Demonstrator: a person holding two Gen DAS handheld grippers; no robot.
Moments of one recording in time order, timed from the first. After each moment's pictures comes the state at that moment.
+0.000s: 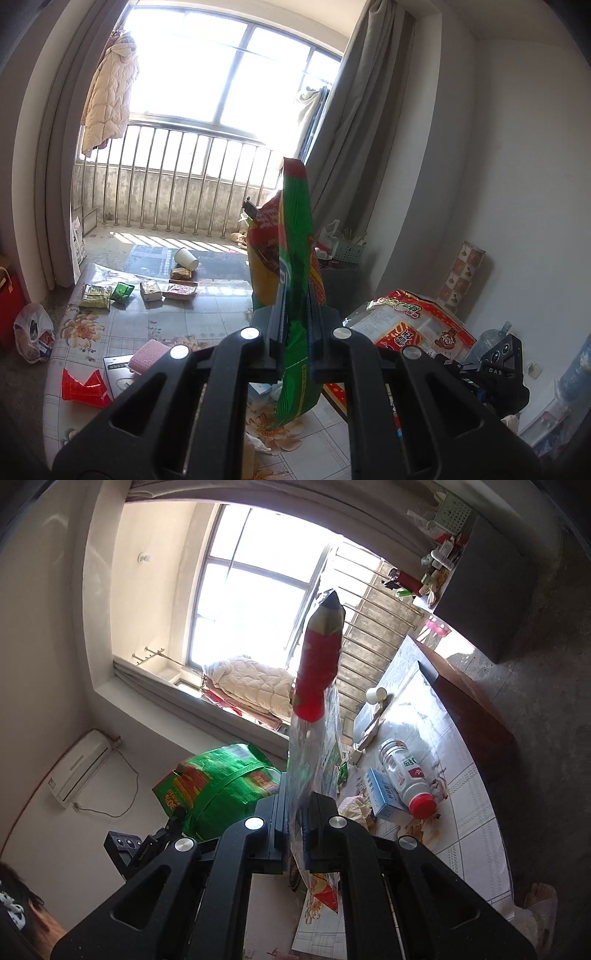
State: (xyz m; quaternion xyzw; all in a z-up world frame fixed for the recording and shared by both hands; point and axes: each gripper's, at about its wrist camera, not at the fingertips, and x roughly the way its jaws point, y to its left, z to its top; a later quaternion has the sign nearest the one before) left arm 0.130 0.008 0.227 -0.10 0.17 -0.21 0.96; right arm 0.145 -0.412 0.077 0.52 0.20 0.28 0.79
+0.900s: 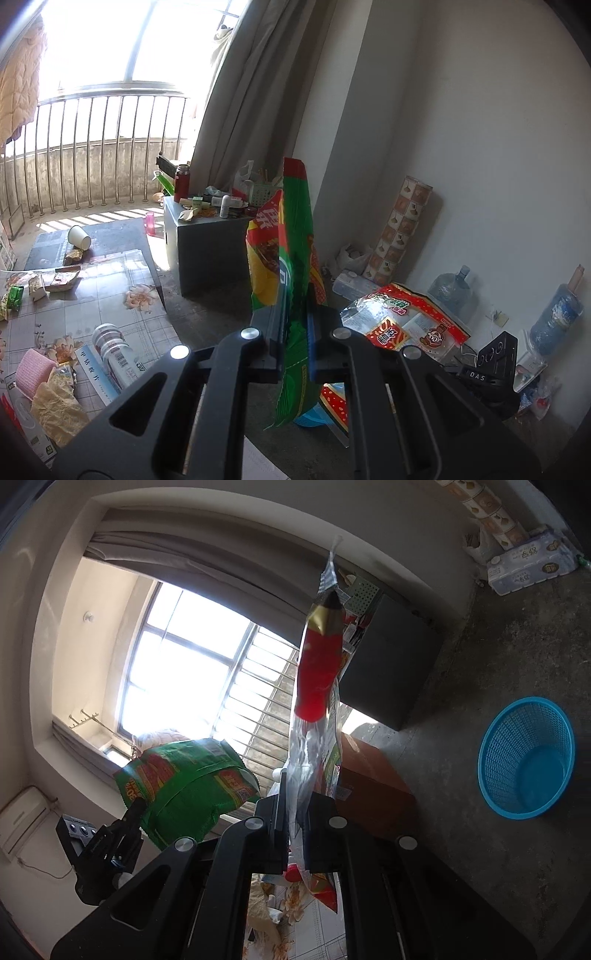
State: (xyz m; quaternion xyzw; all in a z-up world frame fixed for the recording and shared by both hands) left arm 0.212 -0.218 0.189 -0.03 0.26 -0.34 0.90; right arm 0.088 -0.554 0.027 0.53 0.17 0.07 0.82
